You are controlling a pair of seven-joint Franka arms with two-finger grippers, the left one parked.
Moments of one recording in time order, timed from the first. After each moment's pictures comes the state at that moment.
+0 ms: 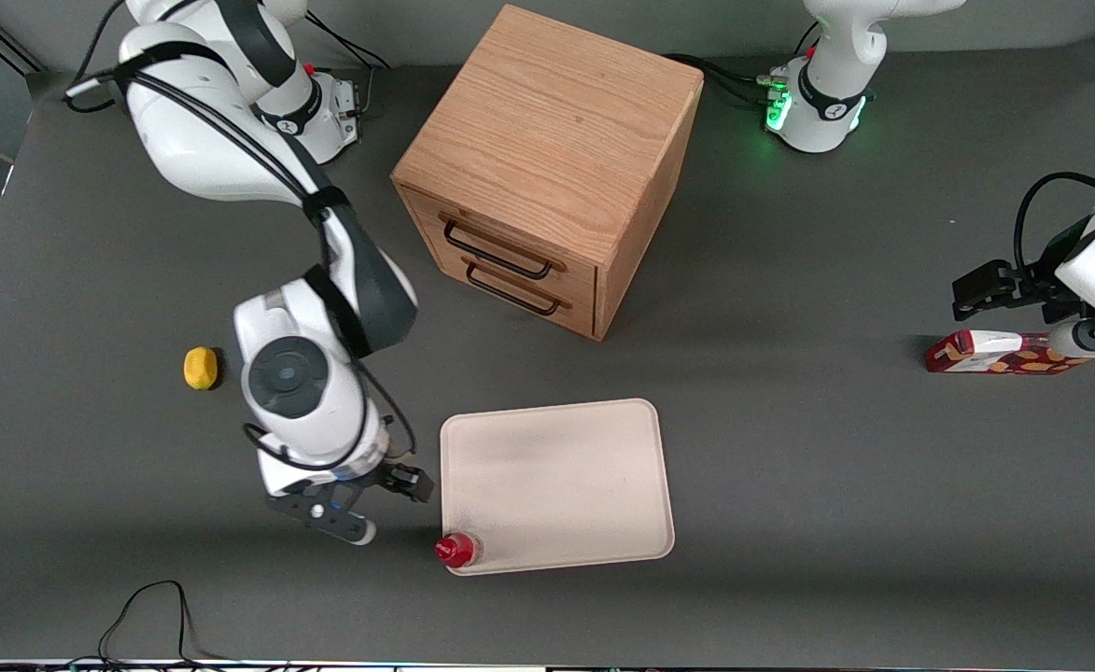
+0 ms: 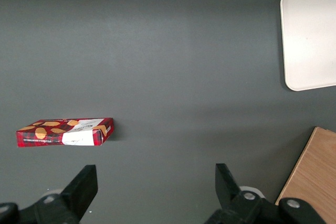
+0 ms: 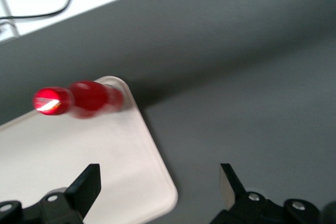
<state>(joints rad) 0.27 0.85 0.18 -0.90 -0.23 1.81 0.79</state>
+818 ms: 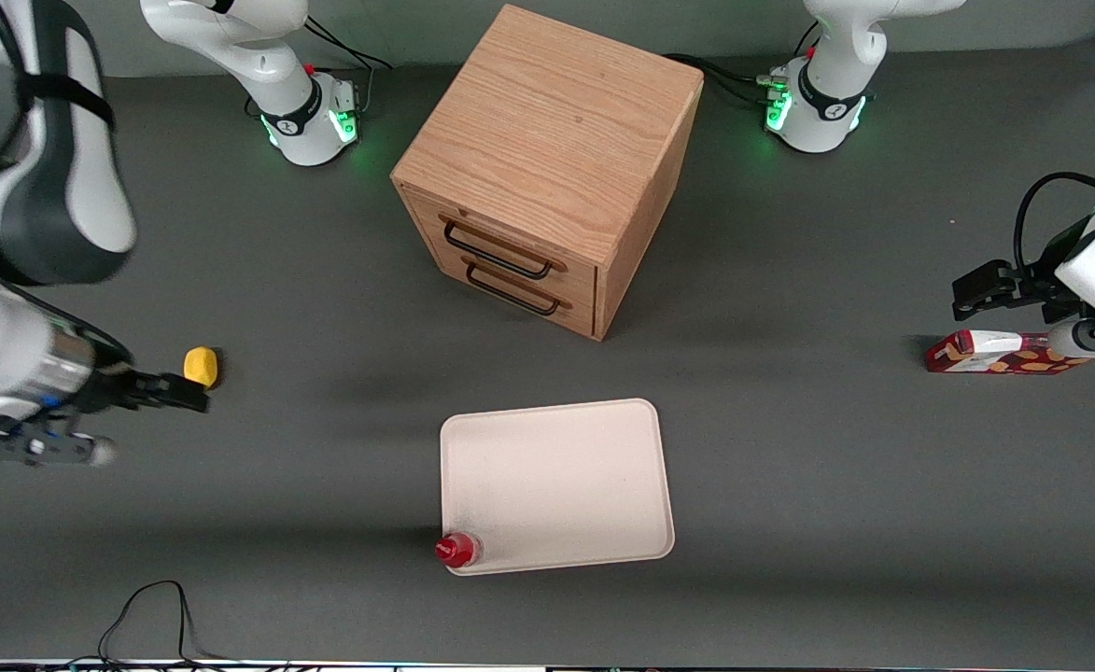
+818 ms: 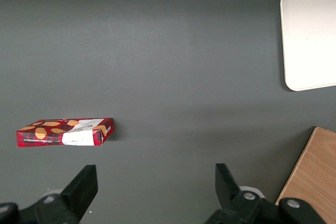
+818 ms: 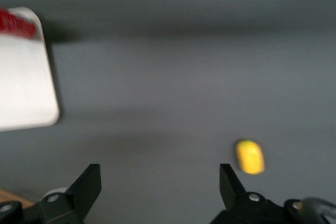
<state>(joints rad) 0.08 0.27 -0.10 -1.50 0.05 1.76 -0.01</state>
